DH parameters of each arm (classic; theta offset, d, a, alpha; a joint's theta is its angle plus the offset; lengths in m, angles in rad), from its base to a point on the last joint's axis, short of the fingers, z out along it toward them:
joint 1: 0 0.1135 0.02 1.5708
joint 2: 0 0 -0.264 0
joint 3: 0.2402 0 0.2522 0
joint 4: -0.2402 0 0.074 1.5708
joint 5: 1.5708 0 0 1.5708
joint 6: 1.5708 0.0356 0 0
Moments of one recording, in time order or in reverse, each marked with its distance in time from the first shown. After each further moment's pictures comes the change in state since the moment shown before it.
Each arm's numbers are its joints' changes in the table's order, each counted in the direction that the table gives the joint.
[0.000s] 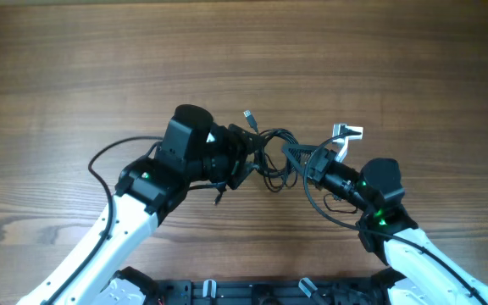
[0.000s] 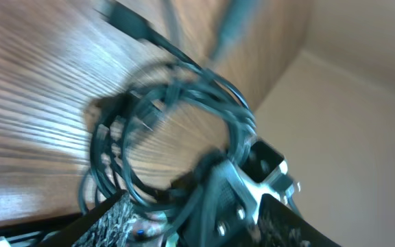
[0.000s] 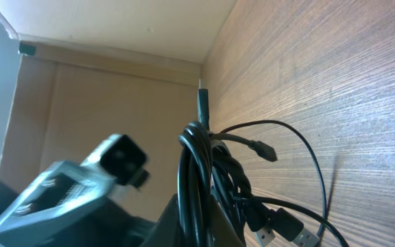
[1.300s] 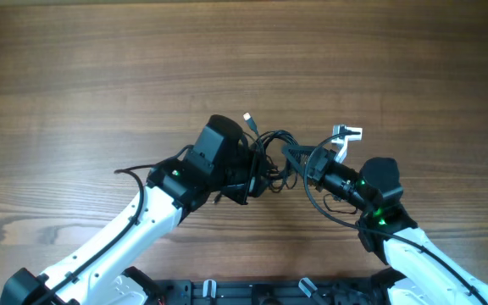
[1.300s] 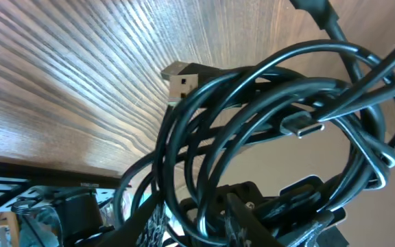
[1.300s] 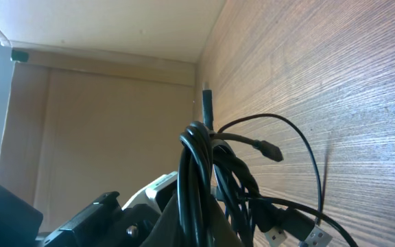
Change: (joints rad) left arm -0.121 -0.110 -0.024 0.015 -0.009 -0.336; right arm 0.000 -0.008 0.000 -0.020 0.004 0.019
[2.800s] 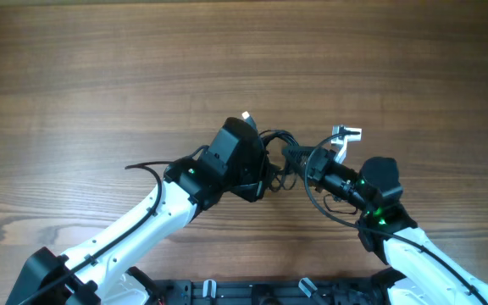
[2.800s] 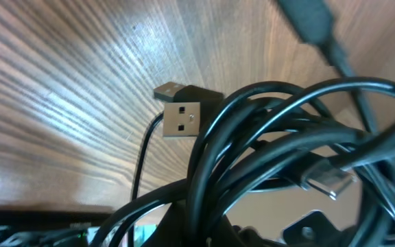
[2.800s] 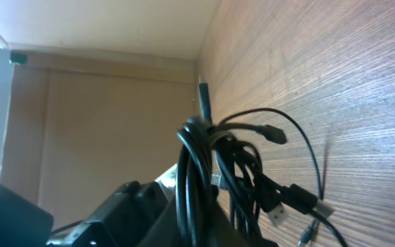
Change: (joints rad) left arm -0.052 -0.082 -0.002 0.082 -0.133 -0.003; right arm -0.001 -0.003 0.000 -0.022 -0.014 0.019
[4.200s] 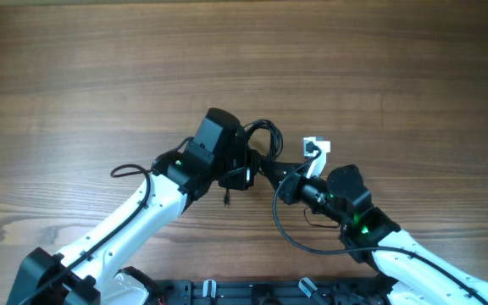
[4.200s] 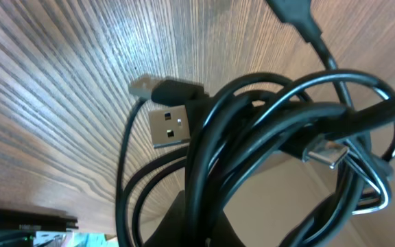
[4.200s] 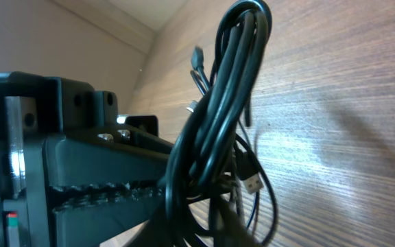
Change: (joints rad) left arm 0.100 0.000 -0.001 -0.030 0.002 -0.155; right arm 0.259 0.000 0.027 -0.159 0.295 -0.439
